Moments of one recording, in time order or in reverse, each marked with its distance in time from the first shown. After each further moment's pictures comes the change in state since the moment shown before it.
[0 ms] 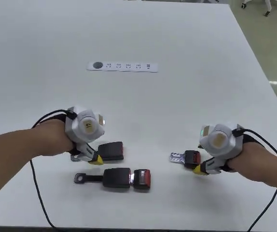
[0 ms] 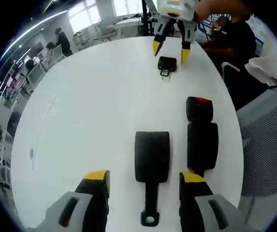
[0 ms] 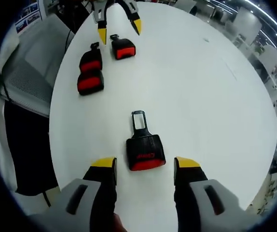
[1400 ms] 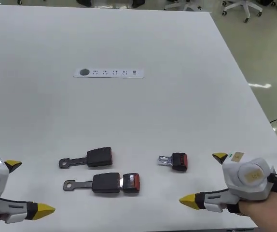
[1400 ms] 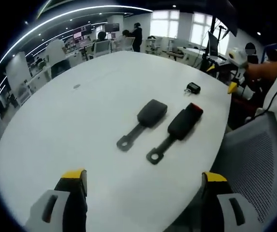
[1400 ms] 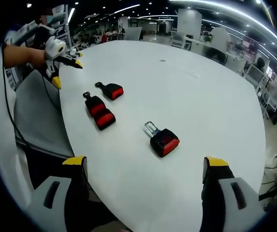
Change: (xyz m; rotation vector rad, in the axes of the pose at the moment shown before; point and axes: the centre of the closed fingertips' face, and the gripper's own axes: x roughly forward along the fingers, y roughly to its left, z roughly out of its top) left arm -0.082 -0.061 -0.103 -0.510 -0.148 0.203; right arm -0.063 0.049 0.000 0.379 -0.276 -0.169
